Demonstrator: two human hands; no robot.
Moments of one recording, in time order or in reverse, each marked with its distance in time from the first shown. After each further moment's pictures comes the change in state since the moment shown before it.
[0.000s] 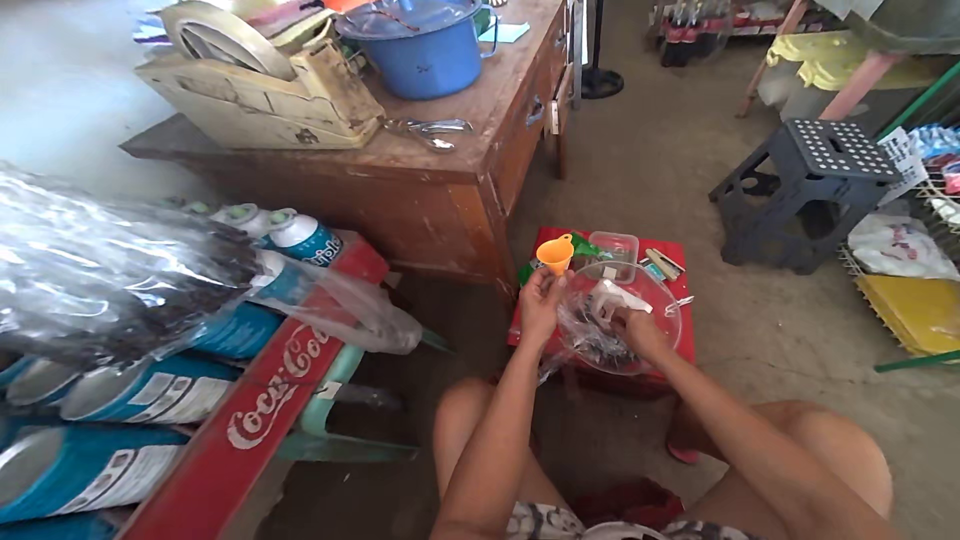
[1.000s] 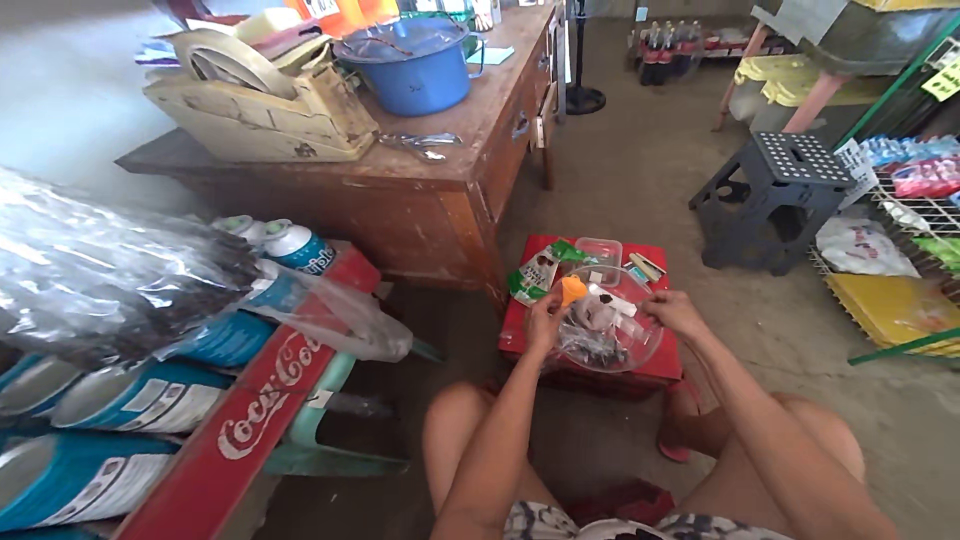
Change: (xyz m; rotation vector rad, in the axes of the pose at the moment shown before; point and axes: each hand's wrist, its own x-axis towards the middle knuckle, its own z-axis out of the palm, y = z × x) left_hand 0.000 -0.048 0.006 0.623 -0.249 -0.197; right_hand -0.041 0.013 -0.077 0.681 0.180 0.238
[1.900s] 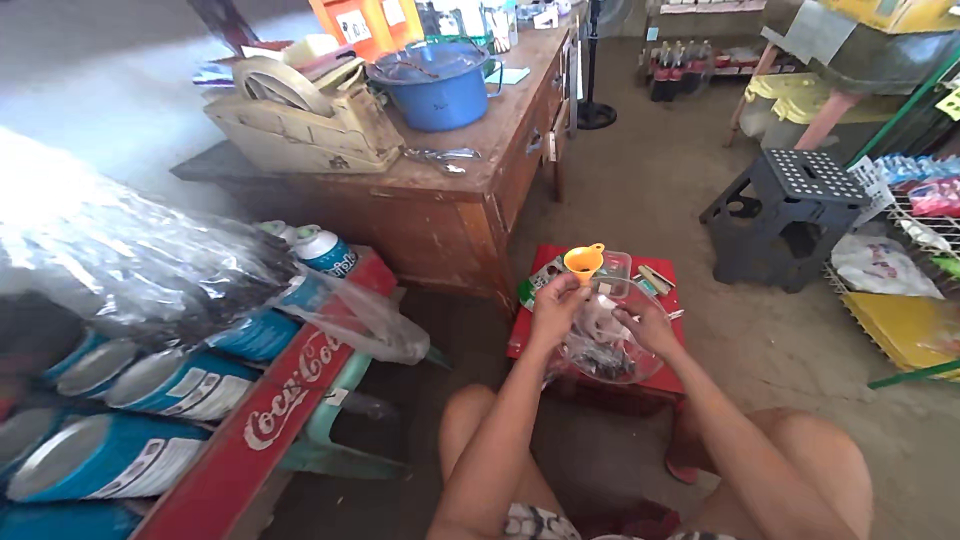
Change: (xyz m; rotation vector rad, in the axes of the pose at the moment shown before) left_hand -0.031 0.084 -0.042 -0.550 0.070 0.272; right_hand 0.006 0.000 0.041 -0.268 -0.110 -0.341
